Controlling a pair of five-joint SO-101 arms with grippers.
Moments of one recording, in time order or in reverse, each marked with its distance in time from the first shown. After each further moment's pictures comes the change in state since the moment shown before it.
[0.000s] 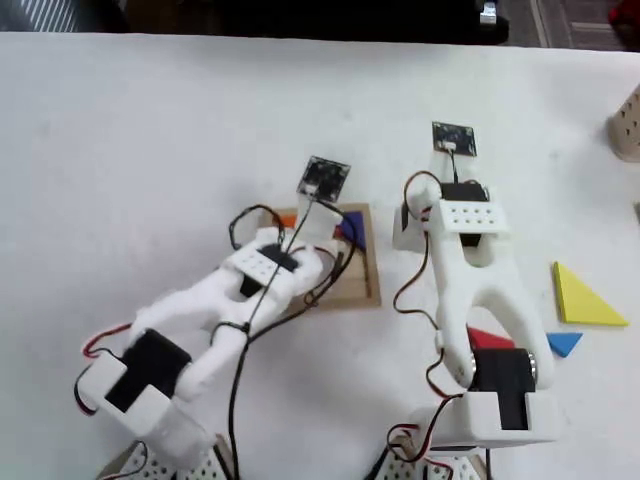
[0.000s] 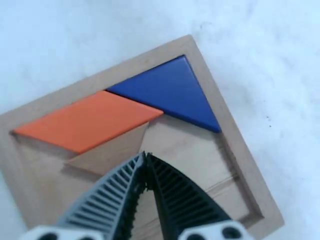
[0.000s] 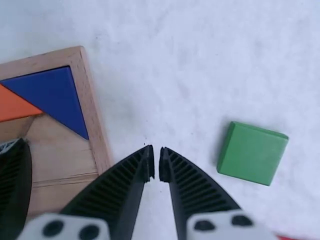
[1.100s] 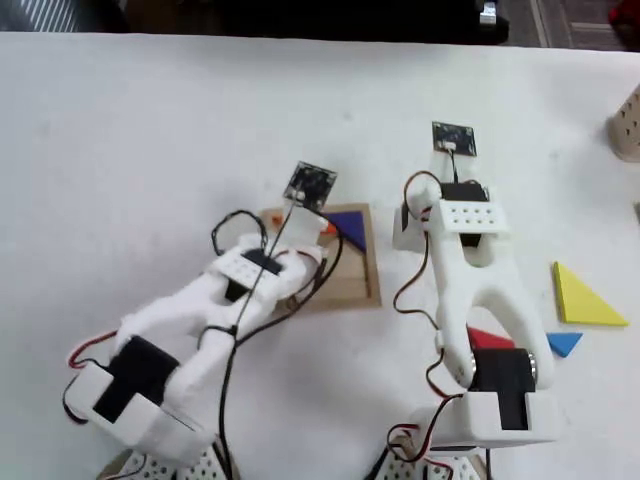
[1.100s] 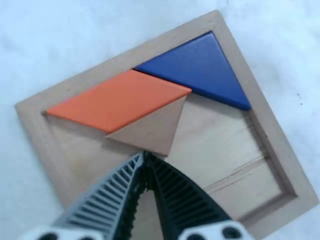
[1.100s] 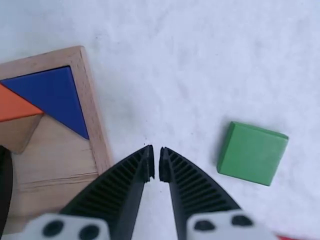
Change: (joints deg) left arm -3.1 -3.2 5.2 -0.1 -4.9; right arm 0.0 0.0 0.0 0.0 0.0
